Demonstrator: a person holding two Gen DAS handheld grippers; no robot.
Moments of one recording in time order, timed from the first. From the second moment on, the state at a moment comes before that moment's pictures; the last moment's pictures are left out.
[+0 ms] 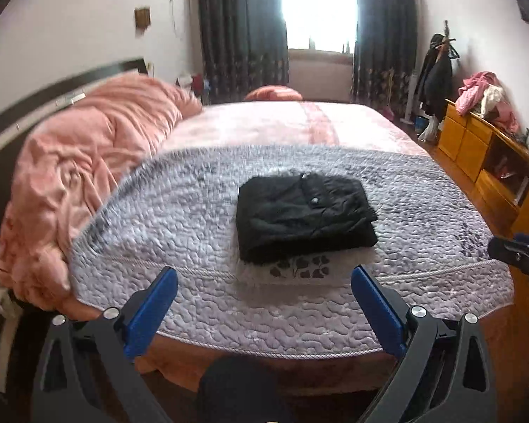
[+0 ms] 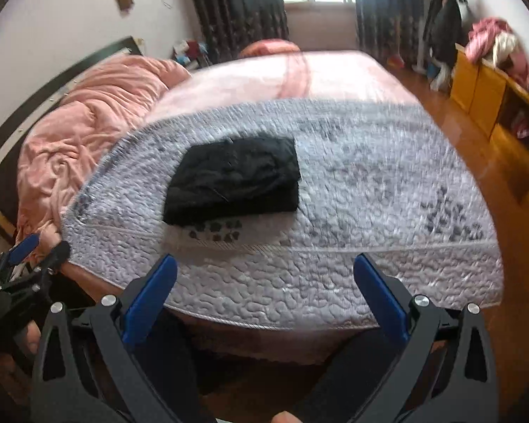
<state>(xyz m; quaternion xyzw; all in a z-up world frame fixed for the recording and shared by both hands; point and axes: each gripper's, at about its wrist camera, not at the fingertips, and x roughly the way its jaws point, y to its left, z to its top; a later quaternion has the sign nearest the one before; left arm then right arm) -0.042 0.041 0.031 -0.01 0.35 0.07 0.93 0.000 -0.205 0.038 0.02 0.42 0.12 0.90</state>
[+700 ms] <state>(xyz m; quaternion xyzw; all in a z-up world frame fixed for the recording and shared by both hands) -0.128 0.026 0.087 -0.05 0.32 0.06 0.95 -0.093 -0.183 0.102 -0.03 0.34 0.10 0.93</state>
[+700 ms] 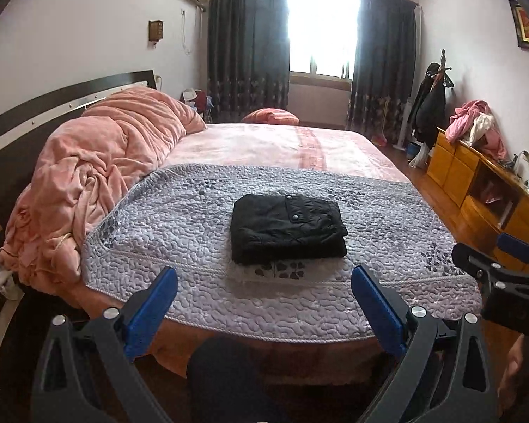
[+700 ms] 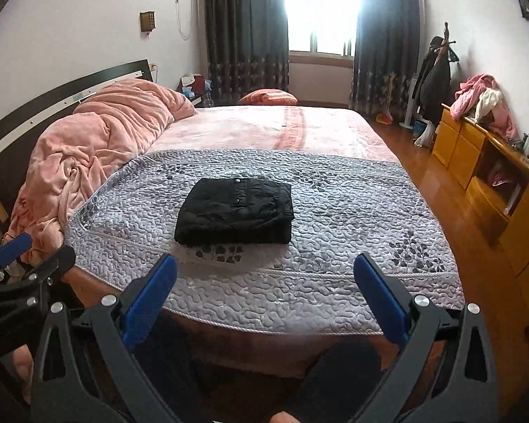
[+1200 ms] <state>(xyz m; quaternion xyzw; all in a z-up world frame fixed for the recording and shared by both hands) -0.108 0.028 0.079 -0.06 0.33 0.06 0.94 -0.075 -0.174 0.105 -0.04 0.33 0.10 0.94</state>
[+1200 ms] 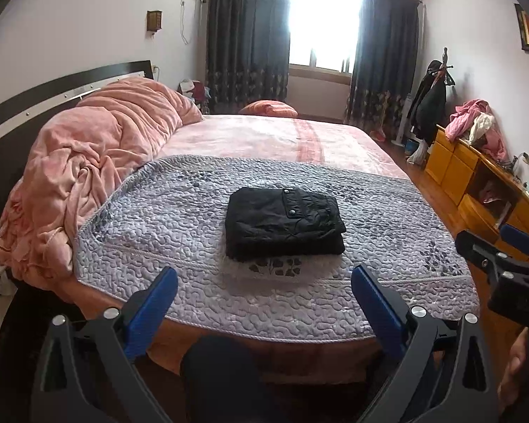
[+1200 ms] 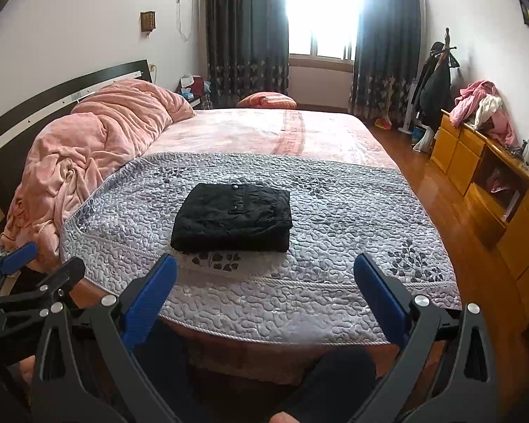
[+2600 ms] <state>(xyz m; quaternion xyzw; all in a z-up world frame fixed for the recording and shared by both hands) -0.086 0.040 0.075 -0.08 0.34 0.06 0.93 -0.046 -0.167 0.092 -0.03 0.36 0.10 0.93</state>
